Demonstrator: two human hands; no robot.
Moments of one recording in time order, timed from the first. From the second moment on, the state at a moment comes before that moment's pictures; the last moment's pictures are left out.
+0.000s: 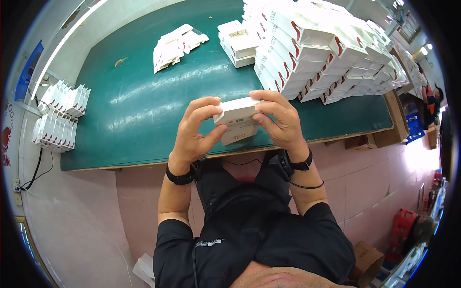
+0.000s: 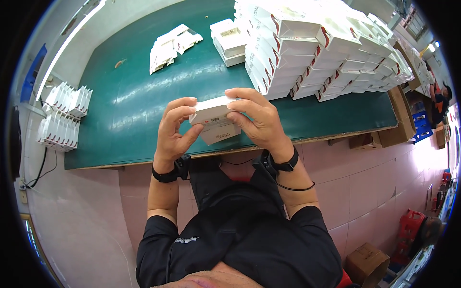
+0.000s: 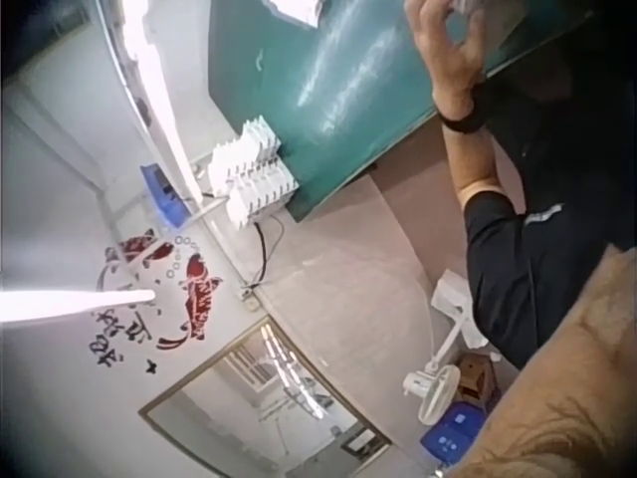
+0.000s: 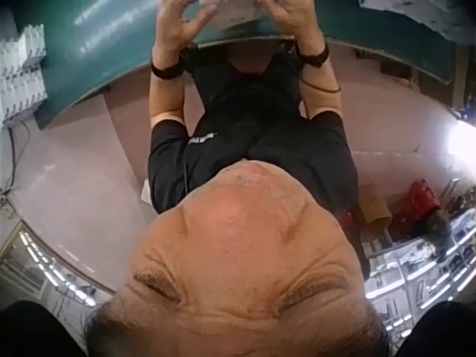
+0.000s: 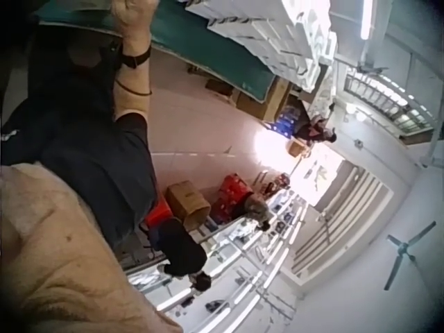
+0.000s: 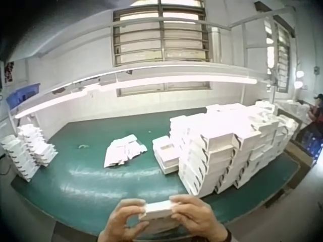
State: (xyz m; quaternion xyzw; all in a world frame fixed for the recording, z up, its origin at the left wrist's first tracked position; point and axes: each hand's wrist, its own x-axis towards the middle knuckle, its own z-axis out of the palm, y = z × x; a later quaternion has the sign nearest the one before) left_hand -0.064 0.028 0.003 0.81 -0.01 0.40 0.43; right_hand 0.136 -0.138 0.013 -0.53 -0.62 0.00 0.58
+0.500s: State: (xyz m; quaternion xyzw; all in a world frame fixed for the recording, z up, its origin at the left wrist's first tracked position) left_hand -0.070 0.029 0.002 0.78 -0.01 0.36 0.52; right_hand 0.135 -0.139 0.012 -0.52 -0.62 0.02 0.59
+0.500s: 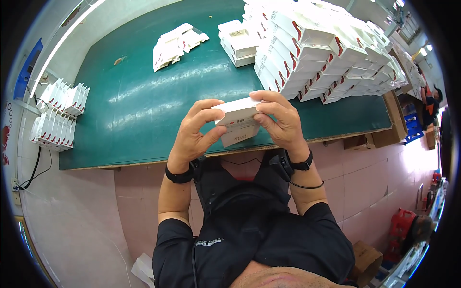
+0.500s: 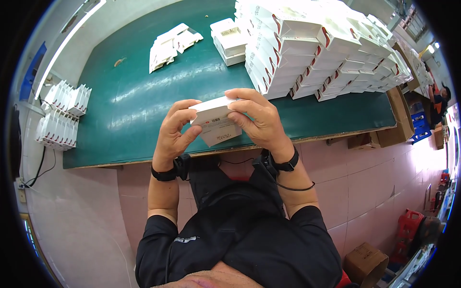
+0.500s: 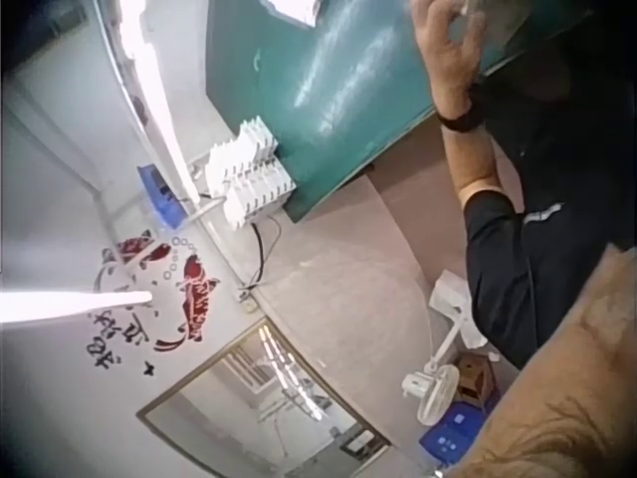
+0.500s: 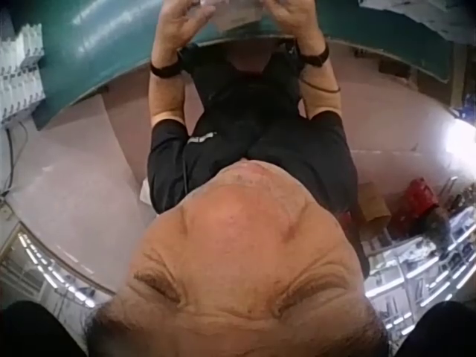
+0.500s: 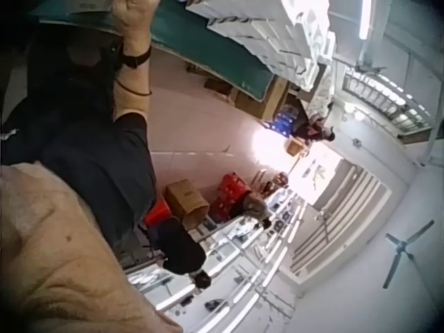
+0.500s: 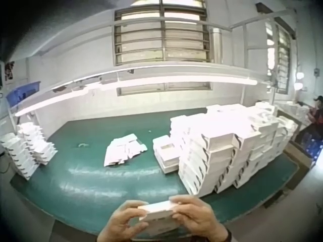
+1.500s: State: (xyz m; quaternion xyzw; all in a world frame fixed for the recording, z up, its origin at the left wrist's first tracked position) left_hand -0.071 0.011 -0.002 0.79 0.07 0.33 0.51; right_hand 0.125 -0.141 0.018 -0.57 -0.63 -0.02 0.53
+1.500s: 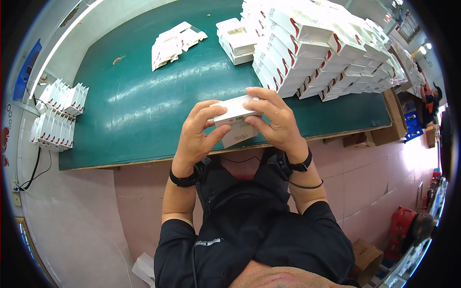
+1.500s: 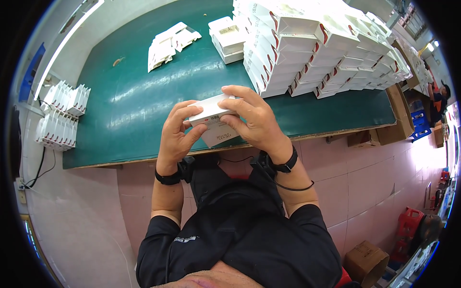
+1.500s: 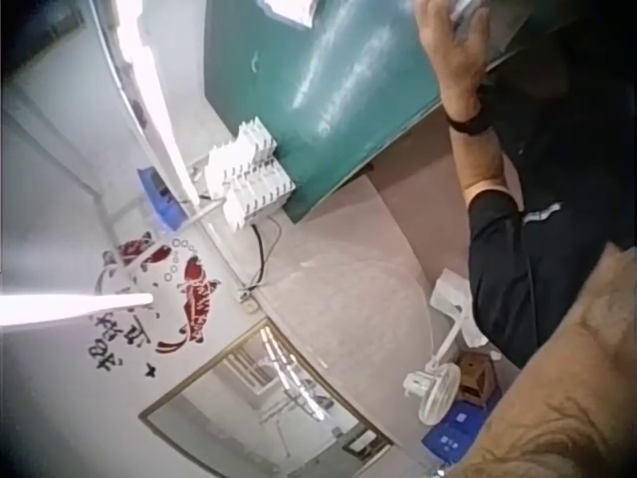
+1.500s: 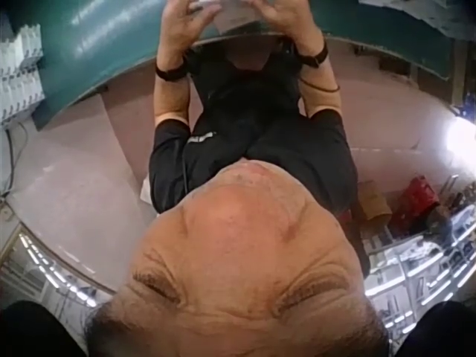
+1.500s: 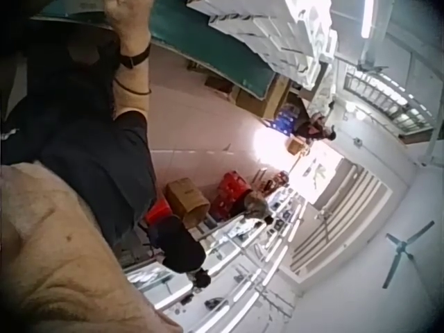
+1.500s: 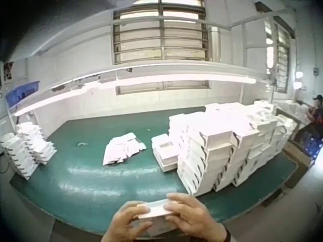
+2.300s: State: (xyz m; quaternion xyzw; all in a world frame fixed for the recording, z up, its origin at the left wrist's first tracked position) left_hand -0.070 0.007 0.001 0.79 0.07 0.32 0.52; right_hand 0.128 -0.149 0.022 -0.58 -0.62 0.07 0.53
